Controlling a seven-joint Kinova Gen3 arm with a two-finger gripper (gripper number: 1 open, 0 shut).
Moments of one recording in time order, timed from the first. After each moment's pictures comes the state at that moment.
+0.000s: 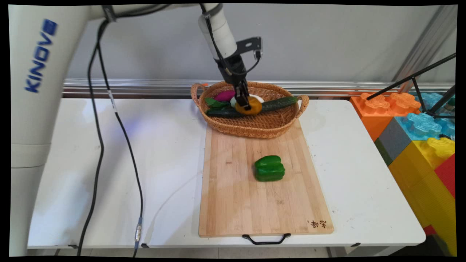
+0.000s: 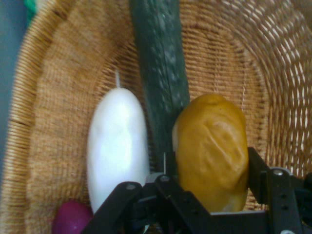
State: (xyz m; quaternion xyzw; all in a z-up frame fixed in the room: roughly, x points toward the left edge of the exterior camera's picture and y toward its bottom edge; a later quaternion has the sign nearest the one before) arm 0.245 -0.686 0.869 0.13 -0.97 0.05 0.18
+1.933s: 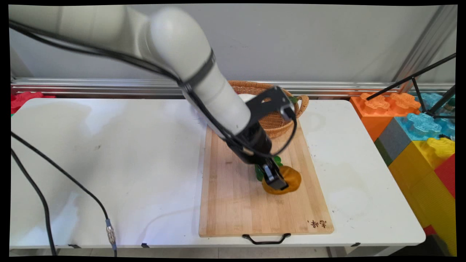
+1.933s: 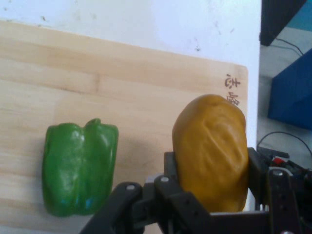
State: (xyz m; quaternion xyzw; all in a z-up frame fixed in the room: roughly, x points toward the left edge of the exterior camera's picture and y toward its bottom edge) arm 0.131 -0.406 0.867 0.25 -0.93 -0.01 0.28
